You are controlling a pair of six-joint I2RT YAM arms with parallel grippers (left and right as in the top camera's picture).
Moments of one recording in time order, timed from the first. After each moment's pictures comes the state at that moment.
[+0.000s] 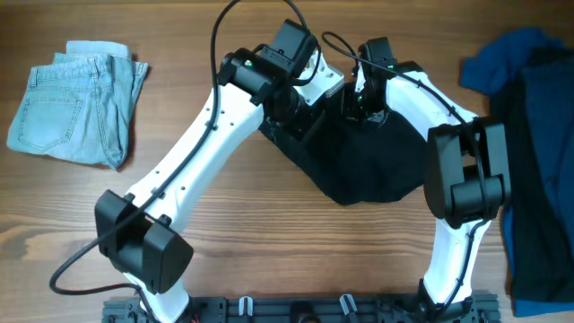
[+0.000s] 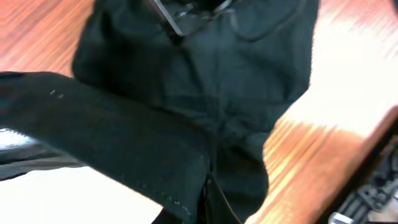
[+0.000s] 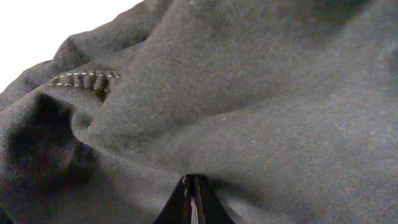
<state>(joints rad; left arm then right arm) -0.58 1.87 1.82 -1.17 0.27 0.15 0.22 2.16 1.52 -0.70 -0.21 0.34</state>
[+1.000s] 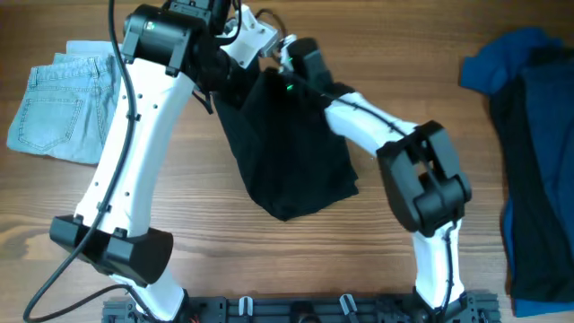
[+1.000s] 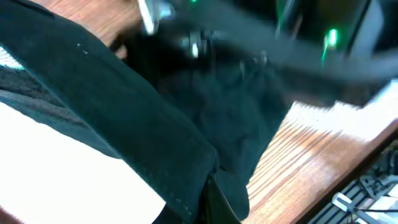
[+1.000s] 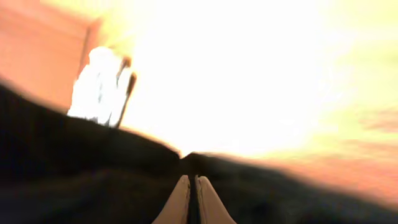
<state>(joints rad) -0.34 1.85 2.13 -1.51 0.27 0.25 0.49 2.20 1.51 0.07 -0.40 0.68</state>
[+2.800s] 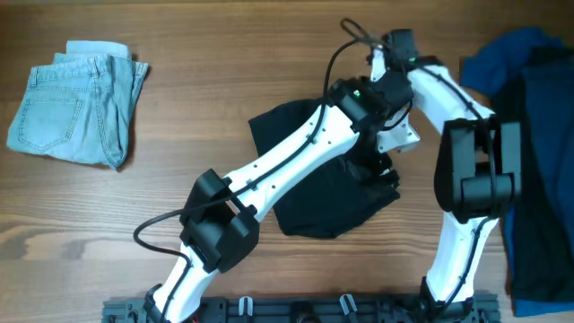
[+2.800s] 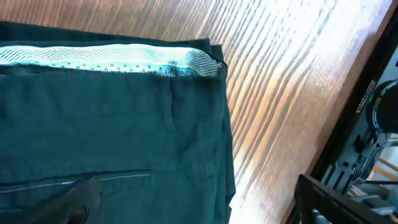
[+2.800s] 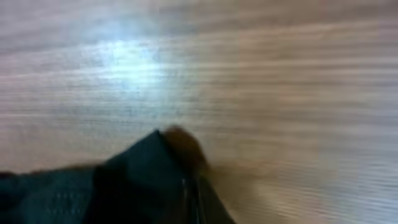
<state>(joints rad) -0.88 2.18 2.08 -1.30 0.28 0.23 0.11 2.17 1.58 -0.69 -0.27 0.23</state>
